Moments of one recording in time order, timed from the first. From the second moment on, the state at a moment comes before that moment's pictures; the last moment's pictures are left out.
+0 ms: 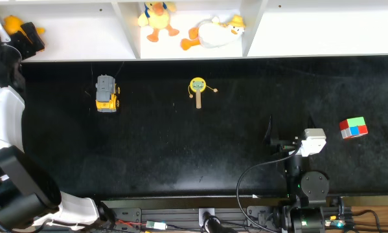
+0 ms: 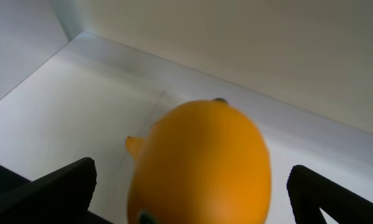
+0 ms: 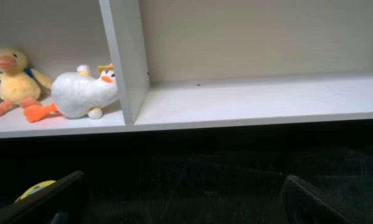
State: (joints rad) left arm 0.46 1.71 1.26 -0.01 0.13 -0.06; right arm 0.05 0.01 0.02 -0.01 0.04 0.09
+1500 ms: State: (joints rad) left arm 0.36 0.99 0.70 -0.37 0.08 -0.04; right arm 0.05 0.01 0.02 -0.01 0.04 0.09
